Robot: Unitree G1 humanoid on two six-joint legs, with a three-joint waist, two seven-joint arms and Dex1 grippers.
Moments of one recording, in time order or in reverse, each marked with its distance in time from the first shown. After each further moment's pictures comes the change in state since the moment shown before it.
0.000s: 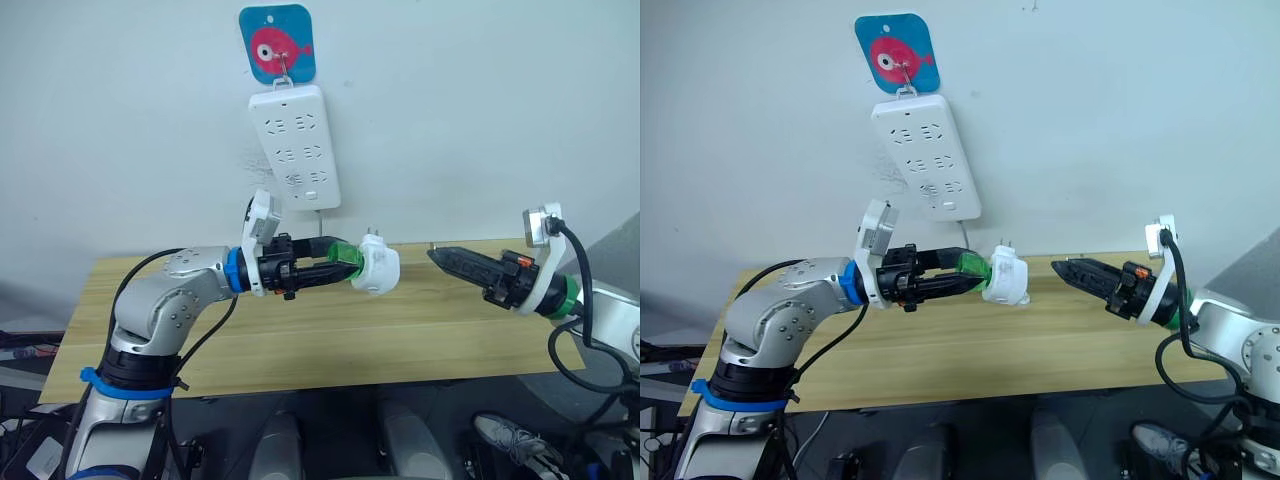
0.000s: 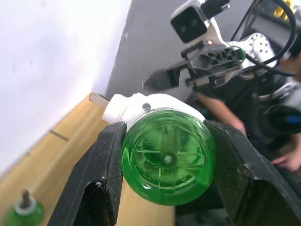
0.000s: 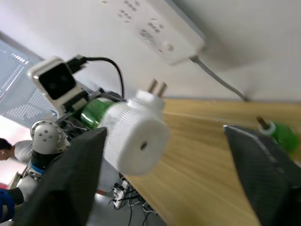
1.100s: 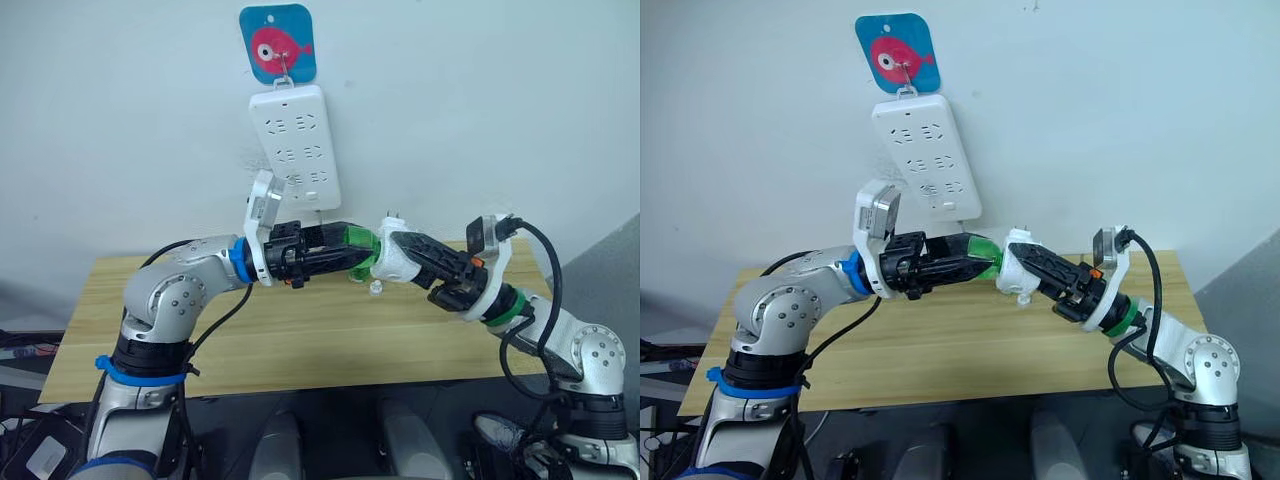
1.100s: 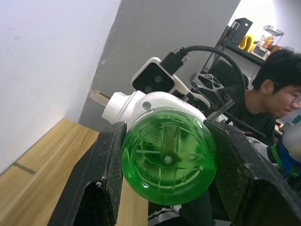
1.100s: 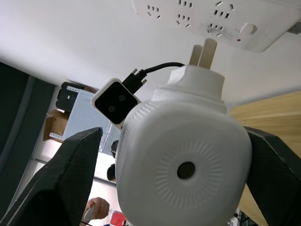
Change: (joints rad) left arm -0.068 -0.028 0.051 -0.007 -0.181 0.179 0.013; right arm -0.034 0.268 0.180 0.027 0.406 -0.116 -0.287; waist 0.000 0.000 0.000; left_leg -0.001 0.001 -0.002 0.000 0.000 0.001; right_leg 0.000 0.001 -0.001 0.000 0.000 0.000
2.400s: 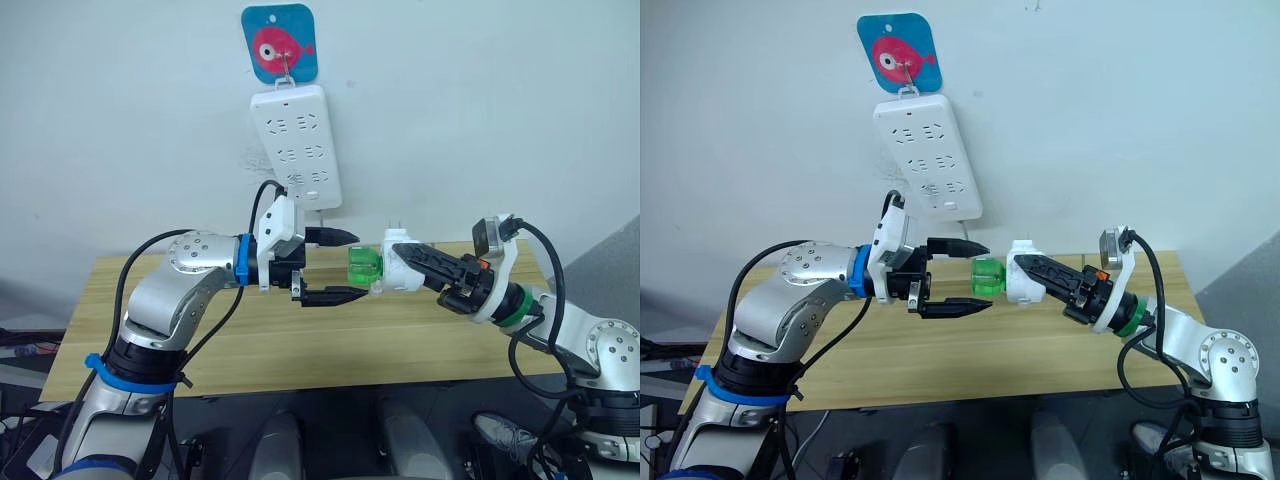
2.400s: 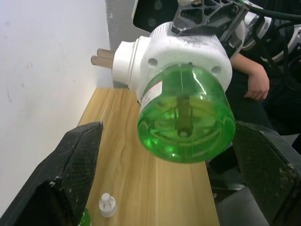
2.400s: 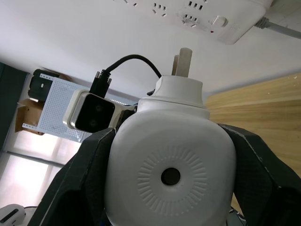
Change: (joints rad) left arm 0.018 0.094 -0.146 -0.048 0.377 -0.297 -0.127; right arm -0.002 -0.102 0.000 0.011 -0.002 0.030 -0.020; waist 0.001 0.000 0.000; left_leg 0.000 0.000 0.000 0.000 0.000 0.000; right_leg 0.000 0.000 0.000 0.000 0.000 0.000
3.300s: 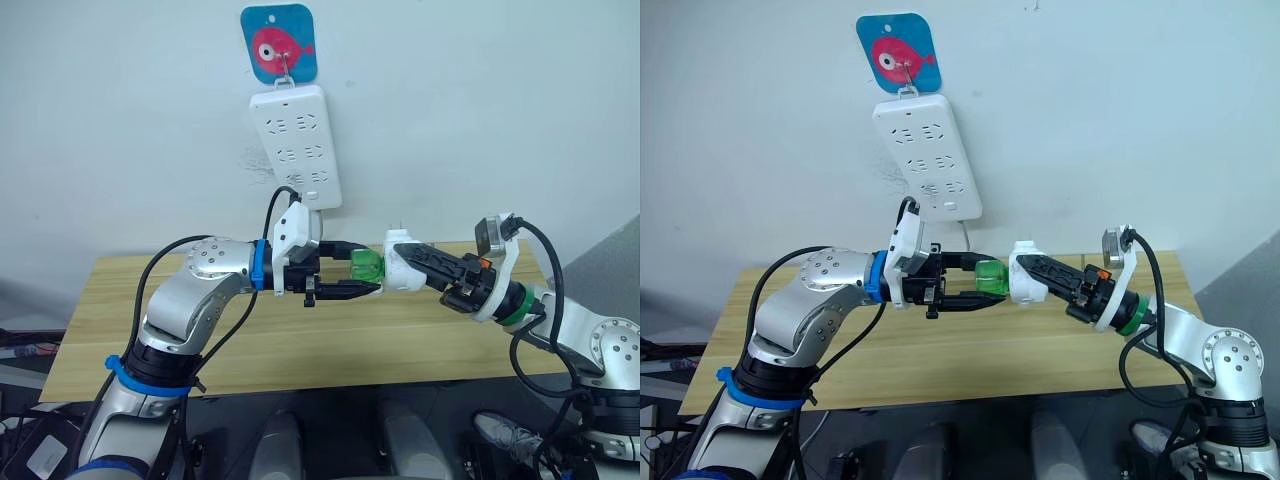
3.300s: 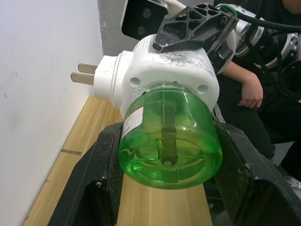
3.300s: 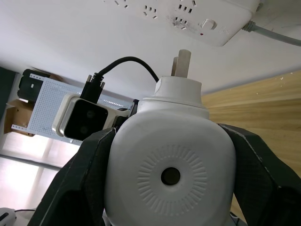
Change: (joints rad) left arm 0.006 -0.060 -0.033 0.014 0.026 -0.041 0.013; right arm -0.001 -0.038 0.010 -0.003 0.002 -0.011 -0.011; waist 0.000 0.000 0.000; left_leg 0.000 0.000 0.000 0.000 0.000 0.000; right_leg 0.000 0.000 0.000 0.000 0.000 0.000
